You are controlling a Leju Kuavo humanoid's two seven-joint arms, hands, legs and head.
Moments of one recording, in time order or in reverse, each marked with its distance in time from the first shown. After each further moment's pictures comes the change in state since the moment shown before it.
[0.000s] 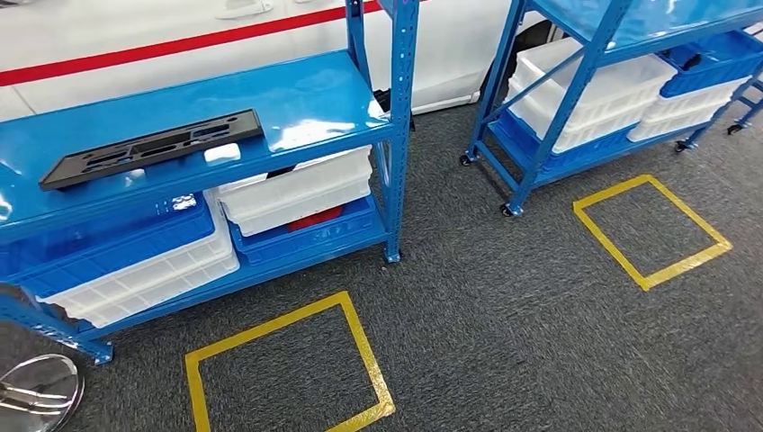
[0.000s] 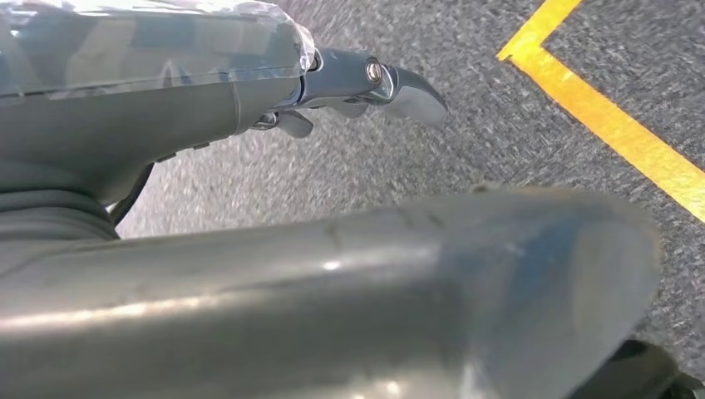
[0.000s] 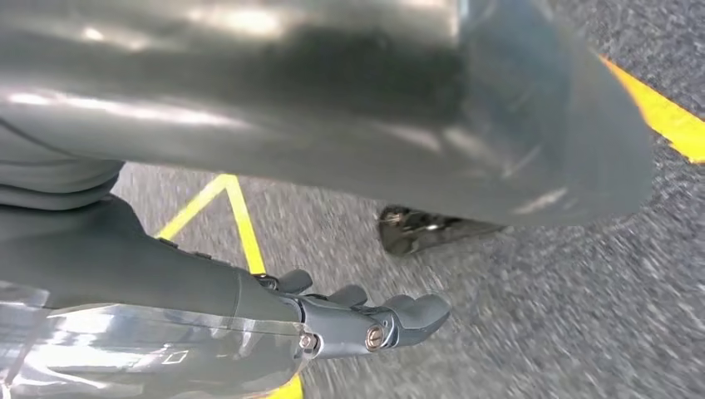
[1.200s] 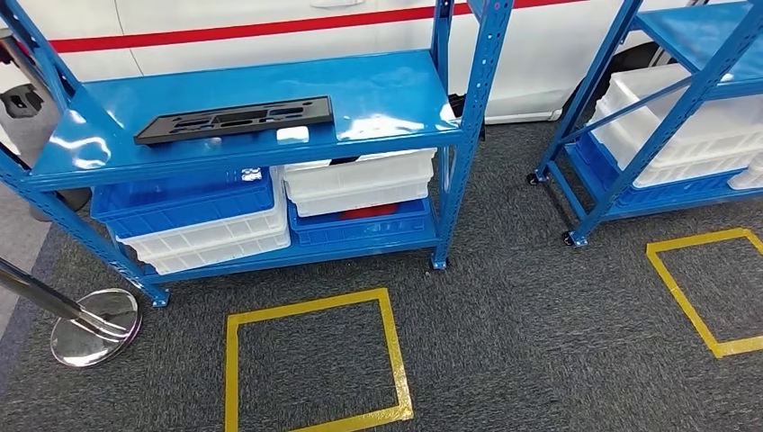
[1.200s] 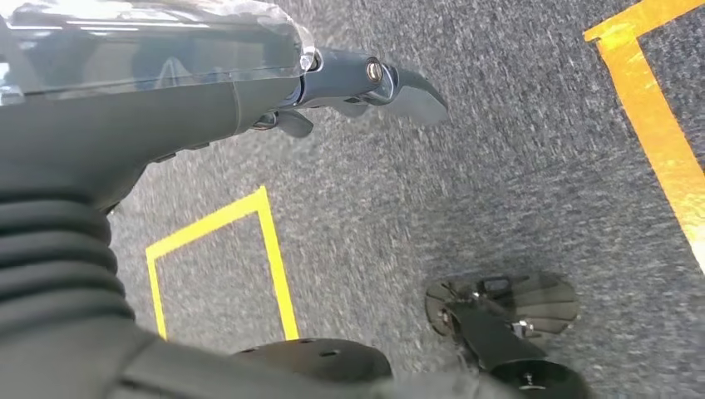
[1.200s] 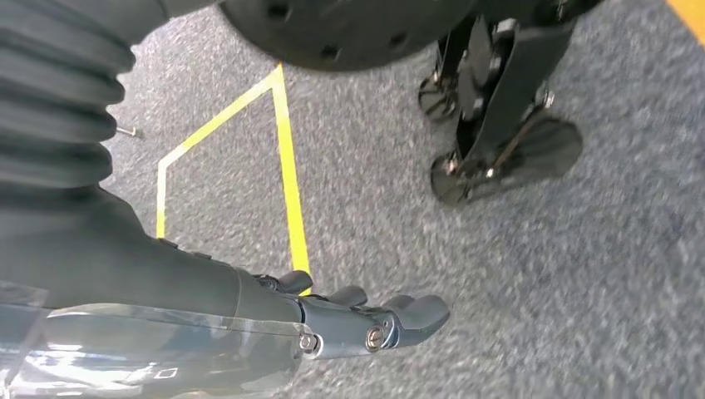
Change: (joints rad) left arm 0.016 0.045 -0.196 -0.089 0.359 -0.093 0.019; right arm 0.094 -0.026 0.195 0.003 -0.136 -0.049 -0.011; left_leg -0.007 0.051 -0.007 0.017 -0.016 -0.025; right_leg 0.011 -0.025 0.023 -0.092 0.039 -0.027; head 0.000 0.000
